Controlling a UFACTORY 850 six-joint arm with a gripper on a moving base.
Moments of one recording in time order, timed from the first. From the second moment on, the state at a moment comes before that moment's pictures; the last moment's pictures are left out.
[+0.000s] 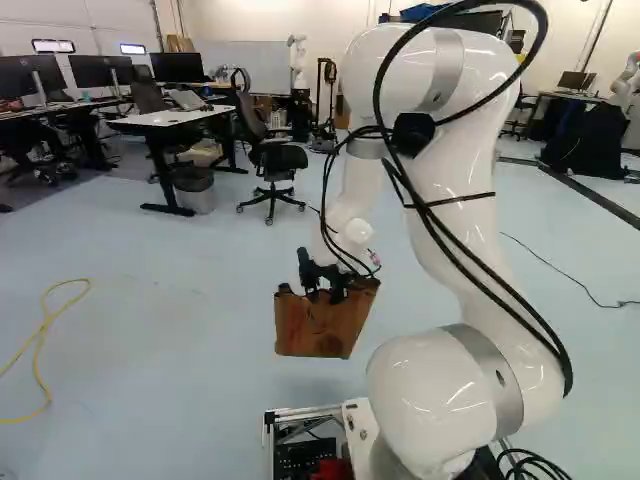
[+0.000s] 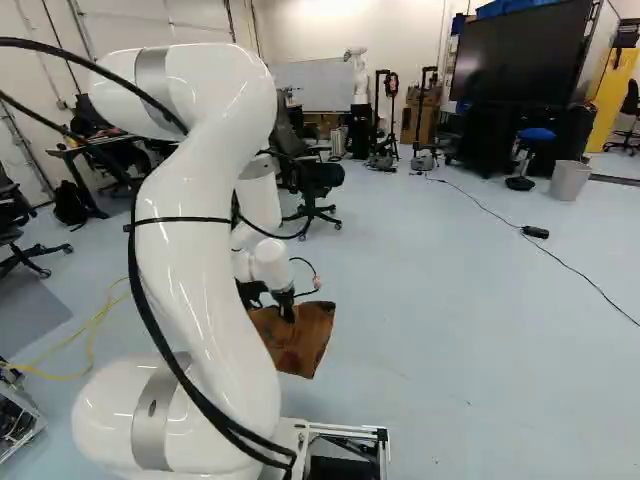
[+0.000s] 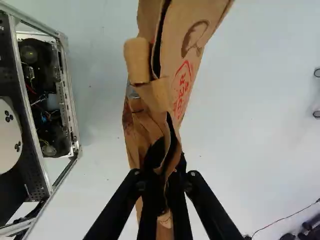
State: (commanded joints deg) arm 4.8 -32.2 -34.2 -7.8 11.5 -81.9
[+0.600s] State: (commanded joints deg) arm 5.1 -22.1 -27.0 -7.8 11.5 -81.9
